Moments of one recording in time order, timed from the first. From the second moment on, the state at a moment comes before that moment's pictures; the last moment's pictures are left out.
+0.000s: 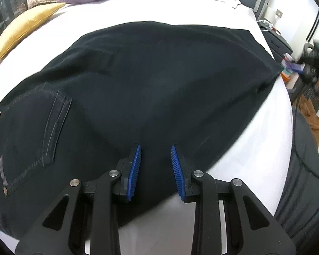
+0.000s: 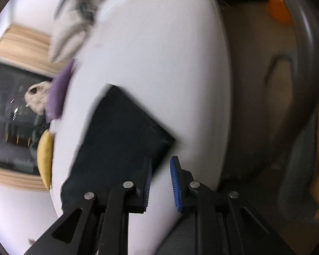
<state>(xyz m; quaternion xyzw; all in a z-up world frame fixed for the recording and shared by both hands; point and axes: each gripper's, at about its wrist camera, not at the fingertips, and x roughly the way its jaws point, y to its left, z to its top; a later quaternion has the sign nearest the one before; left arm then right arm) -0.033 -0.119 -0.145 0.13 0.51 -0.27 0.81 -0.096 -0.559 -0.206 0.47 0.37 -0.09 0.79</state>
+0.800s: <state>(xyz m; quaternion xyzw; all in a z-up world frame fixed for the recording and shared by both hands) 0.001 0.036 -0.144 0.02 0.46 -0.15 0.87 0.198 -0.240 -0.209 0.24 0.51 0.26 0.78</state>
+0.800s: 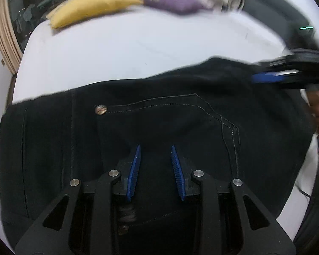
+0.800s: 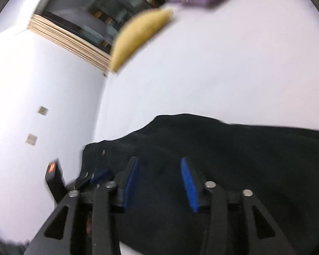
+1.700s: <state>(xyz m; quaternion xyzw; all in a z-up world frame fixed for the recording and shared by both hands) -0.045 0.040 -0.096 0.00 0.43 -0.11 0.89 -0.079 -0.559 -0.258 0.45 0.39 -0.13 0.80</state>
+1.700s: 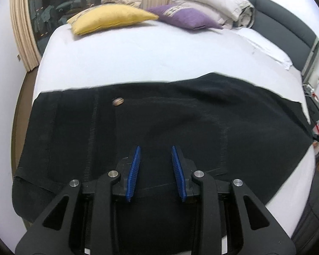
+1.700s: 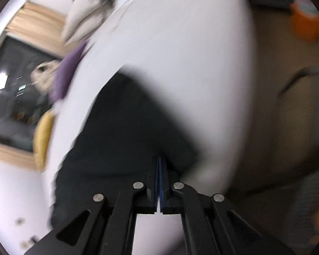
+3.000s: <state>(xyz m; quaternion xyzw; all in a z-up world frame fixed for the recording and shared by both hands) -0.088 -0.114 -0.102 0.00 0.48 -0.28 0.83 -0.087 -0.609 -0.308 0.62 0.27 -0.05 0.74</state>
